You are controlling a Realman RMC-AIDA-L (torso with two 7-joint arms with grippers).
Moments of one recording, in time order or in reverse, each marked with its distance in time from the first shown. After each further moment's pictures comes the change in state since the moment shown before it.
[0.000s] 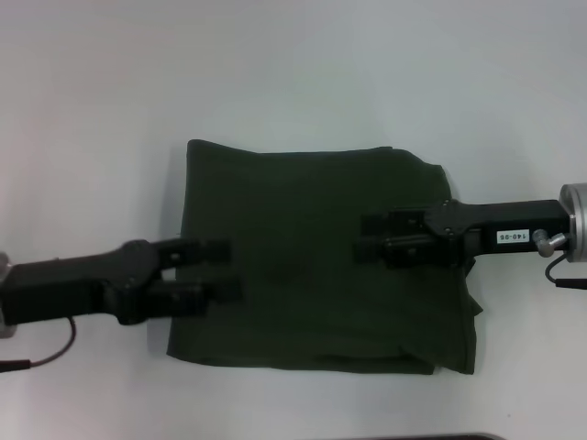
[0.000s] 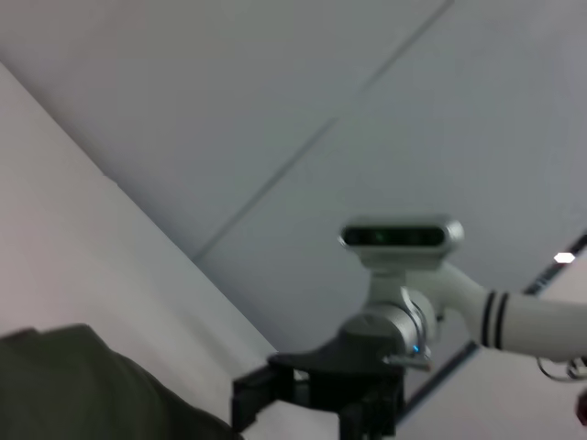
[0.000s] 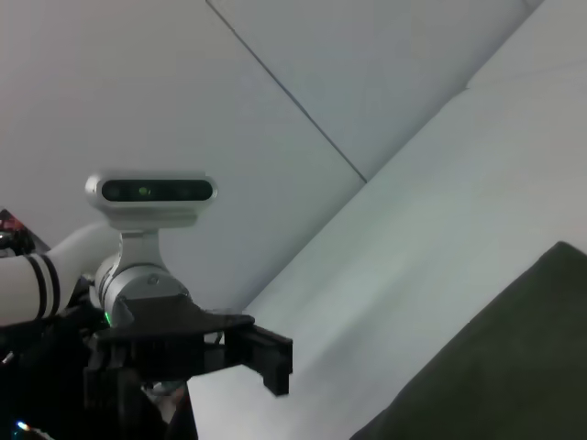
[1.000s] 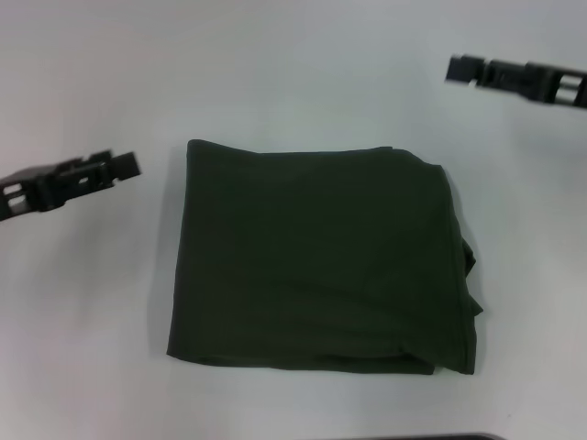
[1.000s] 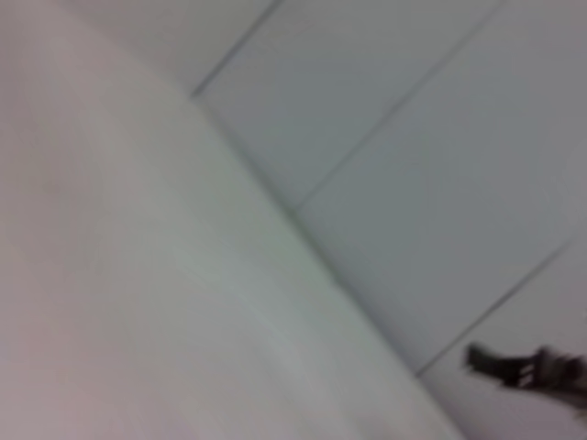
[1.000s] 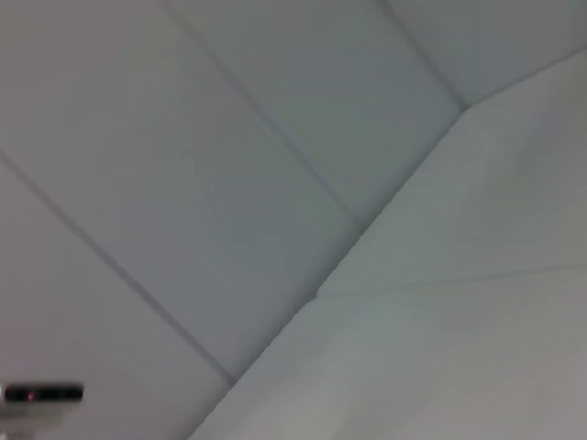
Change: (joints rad) left arm -0.014 0.057 -0.233 0.071 0.032 -0.191 -0.132; right arm 0.008 -0.112 0.130 -0.027 0.181 0.093 0.125
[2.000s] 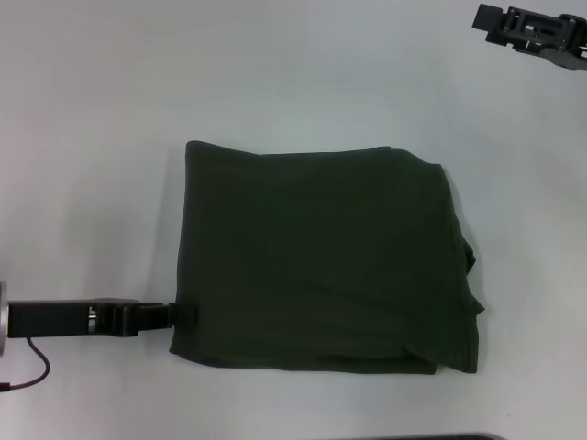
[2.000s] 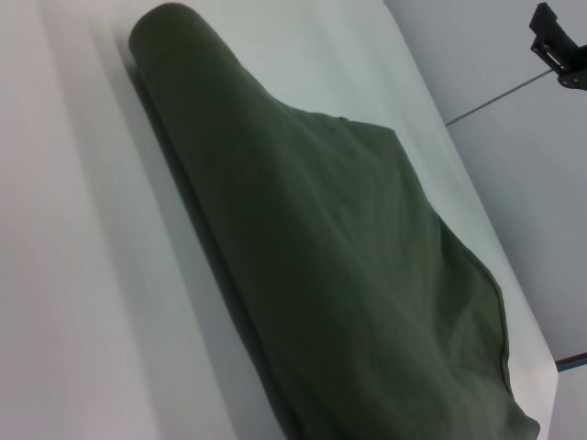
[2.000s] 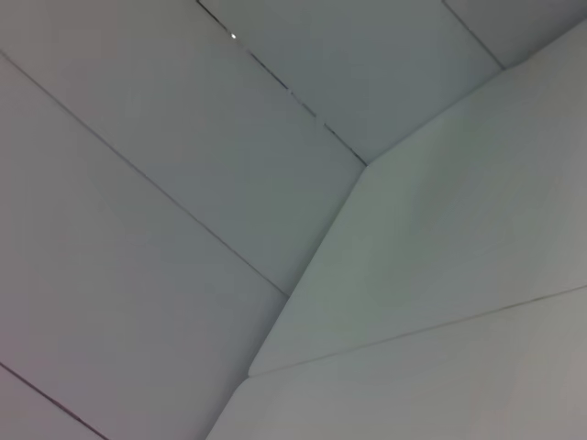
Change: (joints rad) left arm 0.010 -0.031 0.240 -0.069 0.221 -0.071 -0.169; right arm 0.017 -0.009 0.076 -0.007 0.000 0.112 0.170
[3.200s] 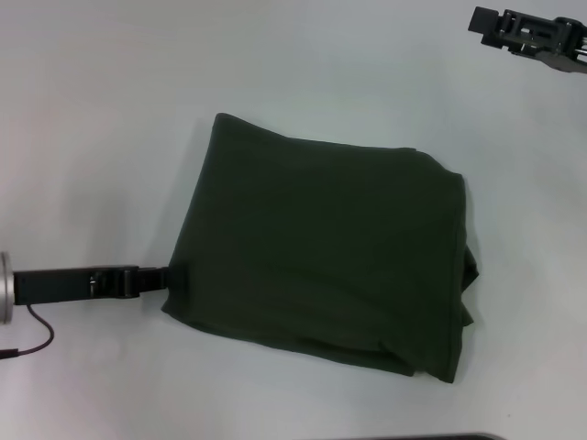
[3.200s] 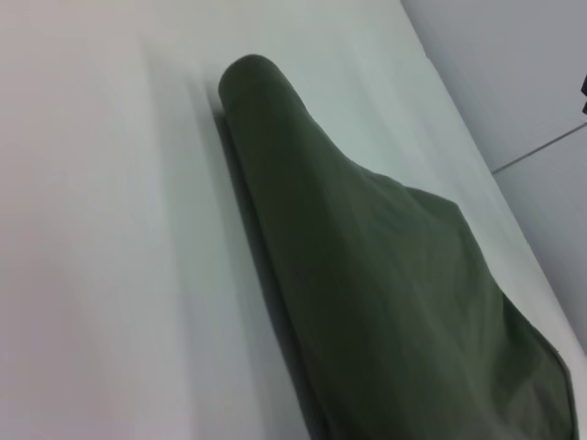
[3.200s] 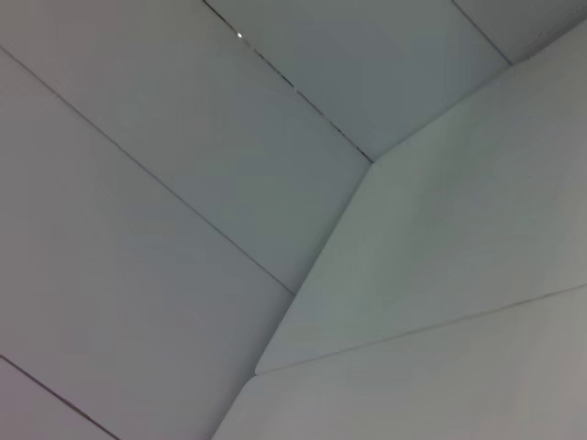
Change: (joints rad) left arm -0.016 0.004 0.029 -0.004 -0.071 -0.108 -0.009; right arm 0.000 0.008 0.000 0.001 0.000 -0.006 -0.003
